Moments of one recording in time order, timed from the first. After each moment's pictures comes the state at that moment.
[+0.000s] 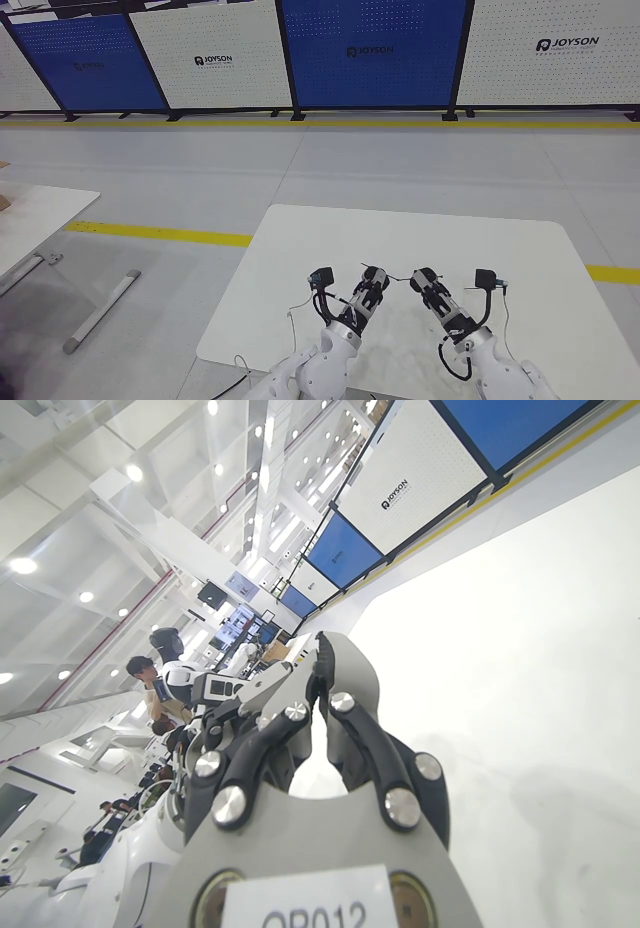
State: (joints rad) left arm 1.44 -1.31 -0.89 -1.66 0.24 0.04 0.31; right arm -1.43 -1.23 1.15 -1.57 -0.27 -0.32 0.18
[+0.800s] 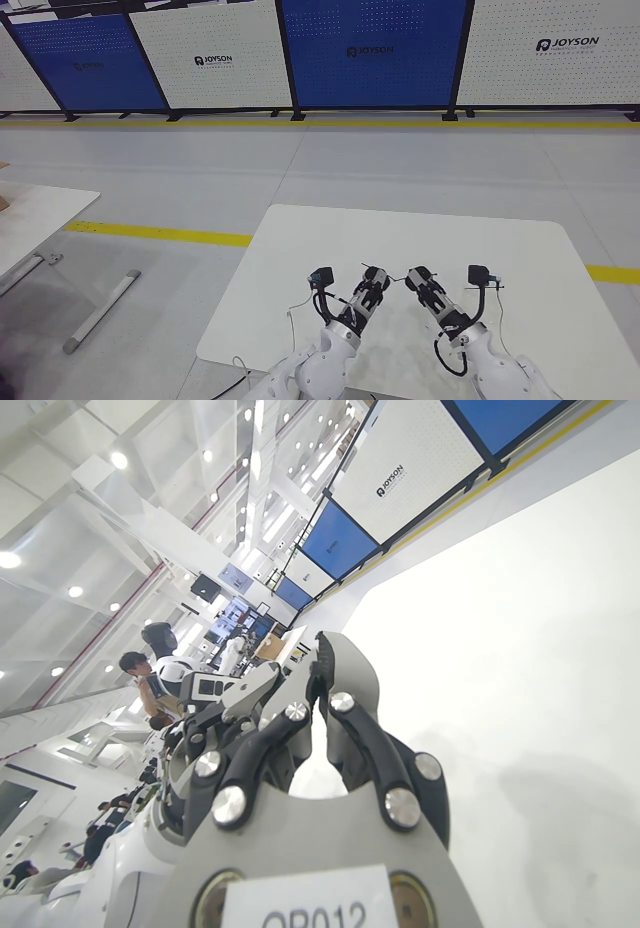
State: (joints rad) left arm 1.46 -1.32 -0.92 -1.65 0.25 0.02 0.27; right arm -1.40 -1.25 1.13 -1.55 -0.26 -0.30 0.21
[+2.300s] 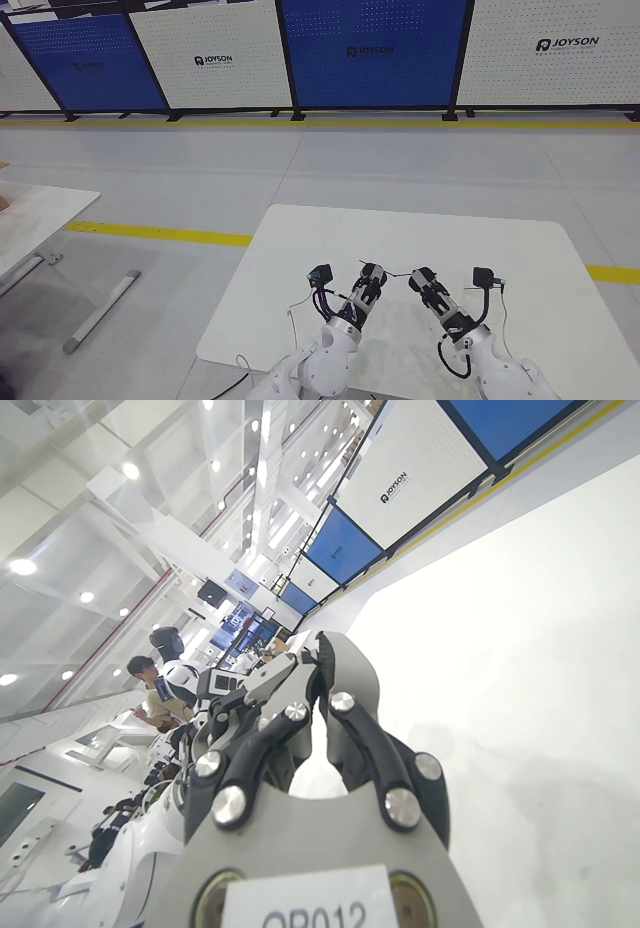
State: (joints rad) left arm 1.45 -1.36 -0.94 -1.63 0.25 0.04 0.29; right arm -1.42 -1.25 1.16 -1.55 -0.27 -0.32 0.21
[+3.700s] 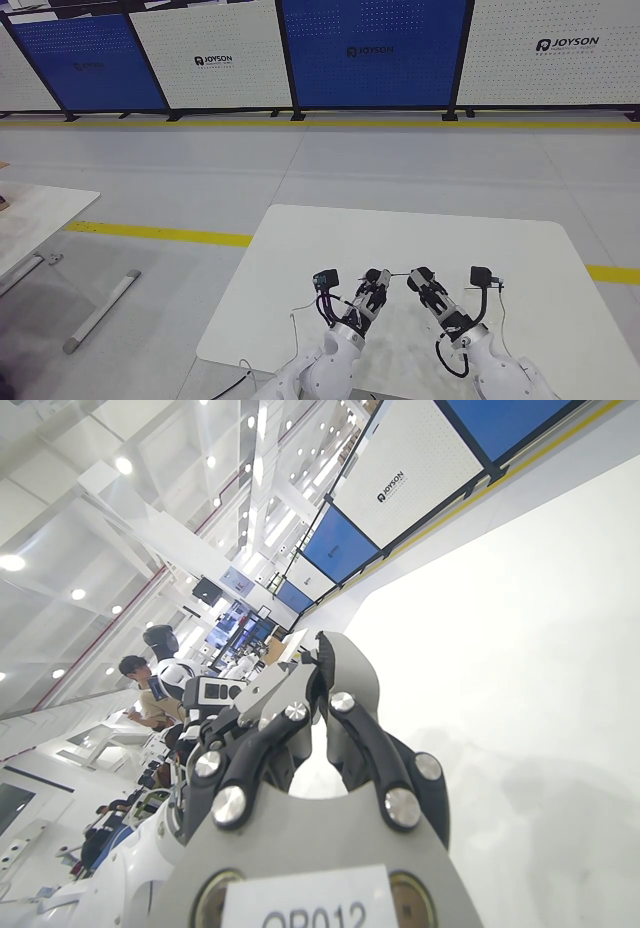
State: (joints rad) left arm 1.46 -1.37 -0.93 -1.61 0.37 0.04 0.28; right arm -1.42 -1.26 1.15 -1.55 -0.29 -0.31 0.21
